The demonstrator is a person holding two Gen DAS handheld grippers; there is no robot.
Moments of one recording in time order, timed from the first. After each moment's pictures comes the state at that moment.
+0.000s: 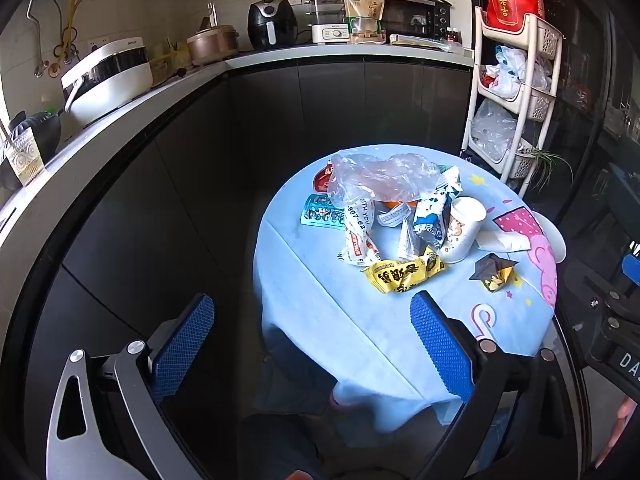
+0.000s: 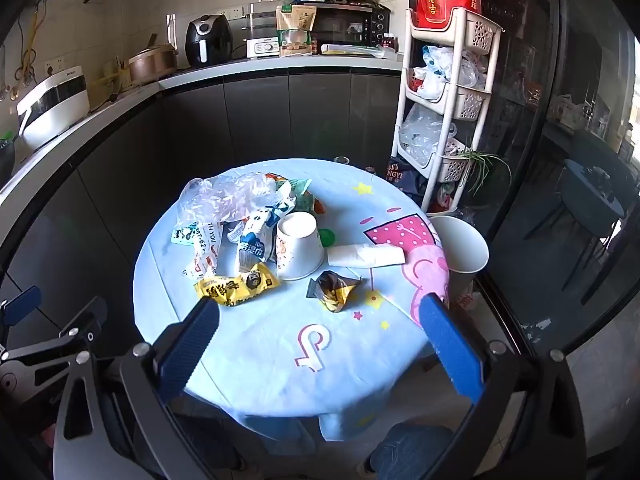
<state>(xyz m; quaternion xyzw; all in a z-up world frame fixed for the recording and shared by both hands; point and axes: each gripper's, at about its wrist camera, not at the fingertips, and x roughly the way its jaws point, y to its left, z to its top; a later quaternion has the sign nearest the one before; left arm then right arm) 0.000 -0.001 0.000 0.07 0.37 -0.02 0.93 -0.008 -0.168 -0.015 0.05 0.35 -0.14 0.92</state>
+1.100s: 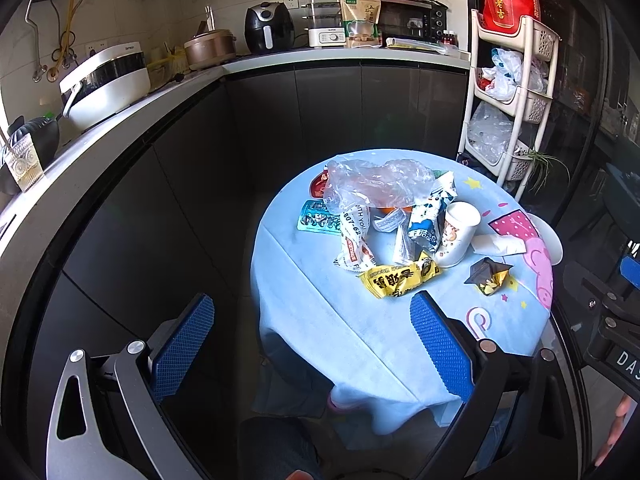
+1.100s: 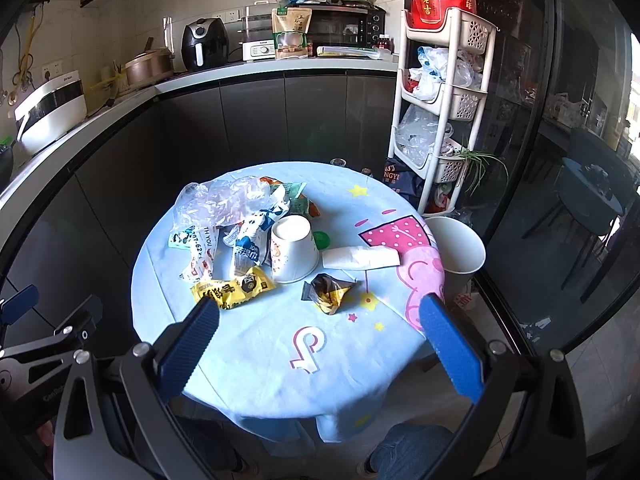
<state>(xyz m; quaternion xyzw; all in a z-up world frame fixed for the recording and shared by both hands) -0.002 -0.002 0.008 0.07 0.37 -0.03 0.93 -0.012 -0.173 -0.009 0.05 0.34 -0.14 0.93</state>
